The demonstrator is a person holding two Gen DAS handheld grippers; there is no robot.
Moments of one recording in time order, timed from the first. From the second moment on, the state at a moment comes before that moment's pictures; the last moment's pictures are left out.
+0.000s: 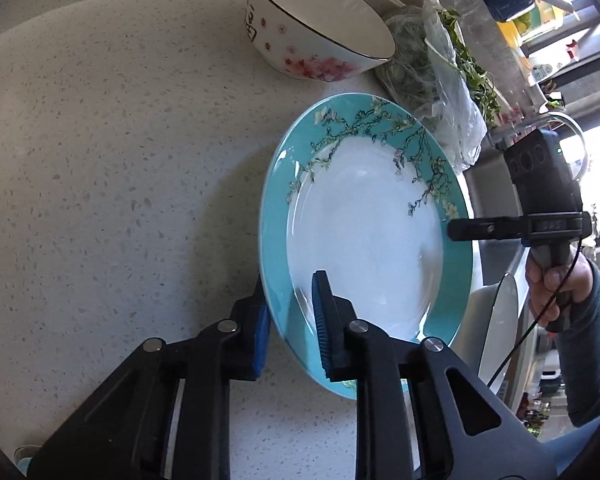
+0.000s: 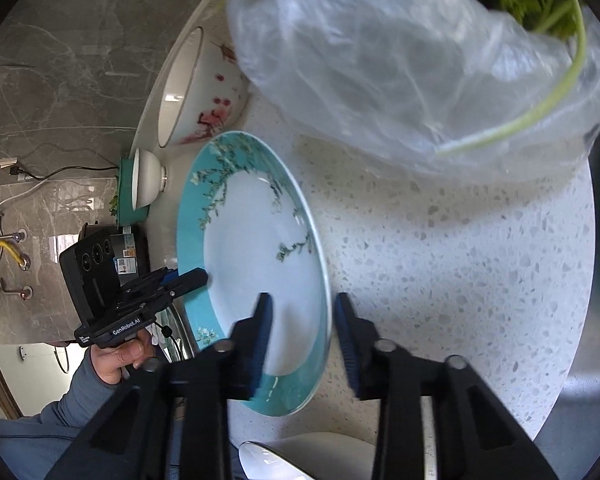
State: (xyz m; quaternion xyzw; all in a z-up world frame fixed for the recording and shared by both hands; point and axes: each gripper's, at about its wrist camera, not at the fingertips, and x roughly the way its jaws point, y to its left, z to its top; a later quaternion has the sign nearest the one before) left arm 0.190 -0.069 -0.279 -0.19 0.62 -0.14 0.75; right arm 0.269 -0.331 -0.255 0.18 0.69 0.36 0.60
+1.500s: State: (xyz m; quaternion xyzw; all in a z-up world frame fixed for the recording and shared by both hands) left arm 0.114 -0.004 -0.187 -0.19 0.54 -0.12 0.81; right arm 0.202 -0.287 -0.175 0.12 0.61 0.38 0.68
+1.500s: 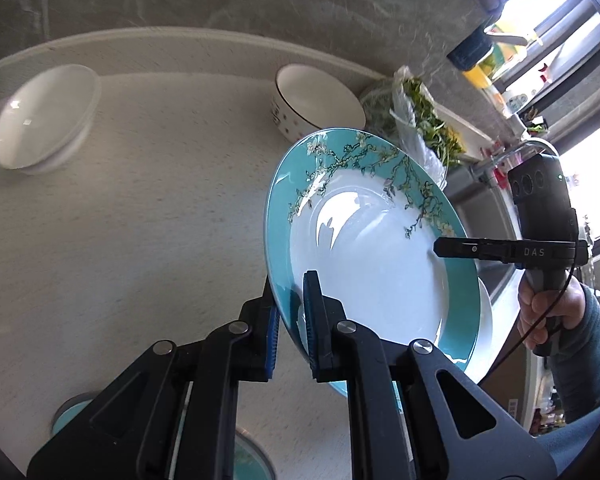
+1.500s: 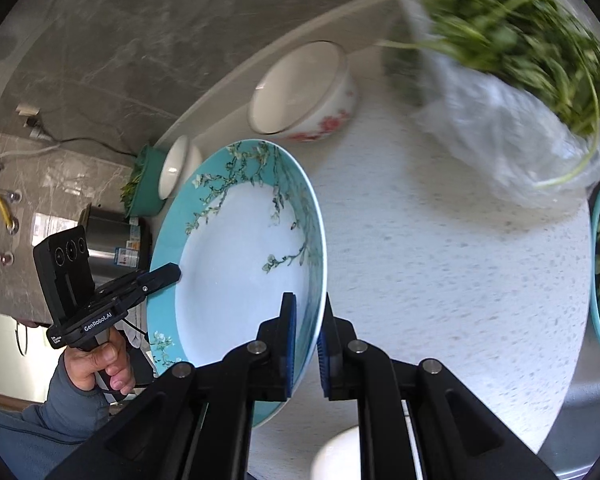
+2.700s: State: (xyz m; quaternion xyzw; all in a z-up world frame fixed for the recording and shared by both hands) left arm -0.117 0.178 -0.206 -0.18 0.55 -0.05 0.81; right arm 0.021 -0.100 -0.204 0.06 0.61 0.40 0.68
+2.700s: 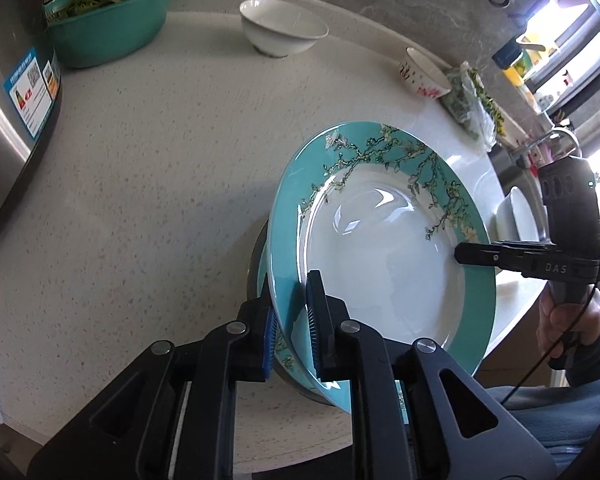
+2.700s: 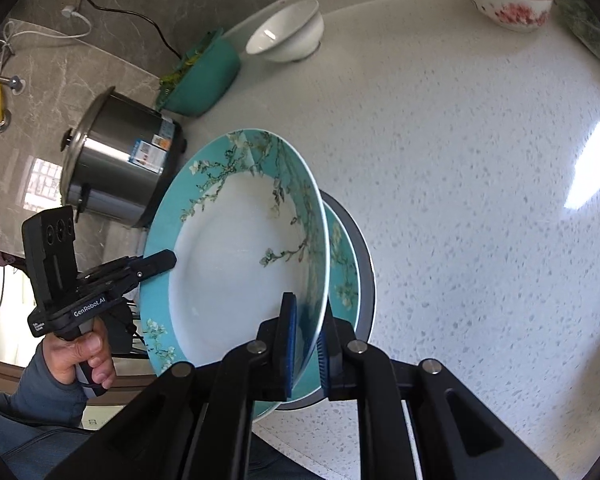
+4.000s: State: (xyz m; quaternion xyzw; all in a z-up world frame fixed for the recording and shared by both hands) left arm -0.100 0.151 -0.243 -0.12 0.56 -0.04 0.82; right arm -0.028 -0.066 -0.207 -0.11 0.53 0.31 0.78
